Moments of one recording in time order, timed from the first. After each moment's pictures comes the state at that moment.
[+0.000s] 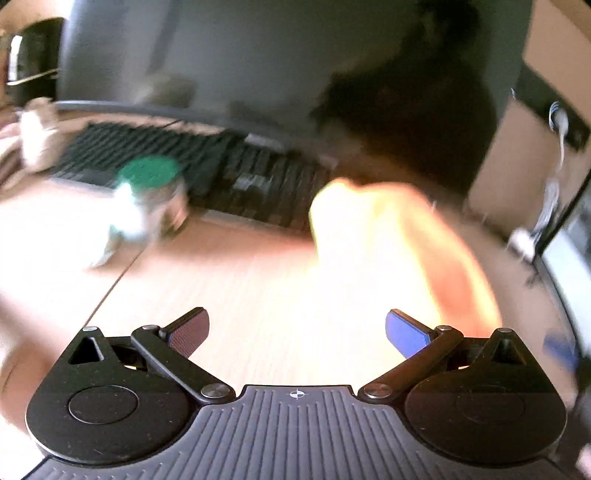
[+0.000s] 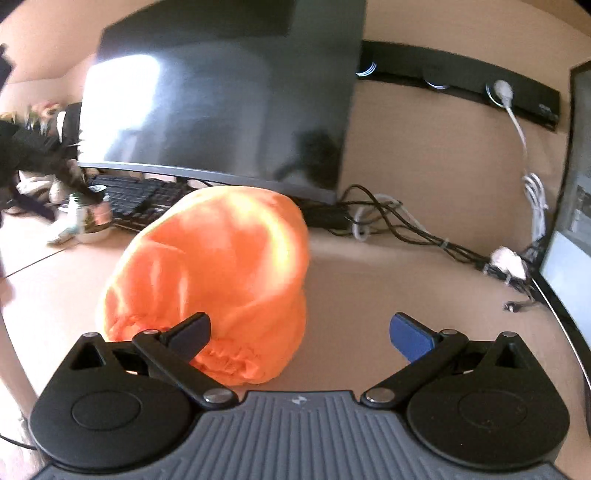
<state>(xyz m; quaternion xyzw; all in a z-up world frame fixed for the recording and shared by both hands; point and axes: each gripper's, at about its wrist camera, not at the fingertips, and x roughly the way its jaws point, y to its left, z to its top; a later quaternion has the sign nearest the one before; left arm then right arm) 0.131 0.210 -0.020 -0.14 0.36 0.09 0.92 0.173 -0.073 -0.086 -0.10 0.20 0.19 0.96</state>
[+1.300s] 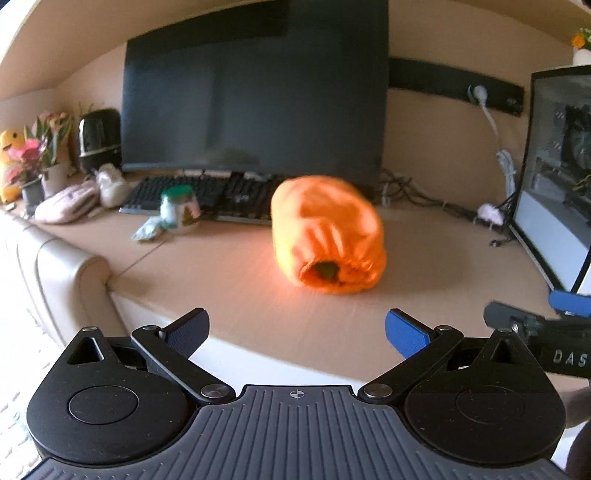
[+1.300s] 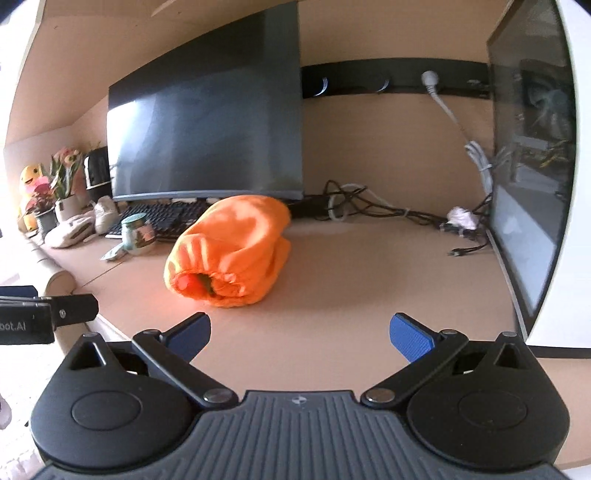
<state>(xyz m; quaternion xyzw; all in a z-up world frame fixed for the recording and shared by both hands) -0.028 -0.002 -0.012 -0.05 0.26 0.18 0.95 0.058 -0.202 -0.040 -0.01 0.23 0.23 0.94</state>
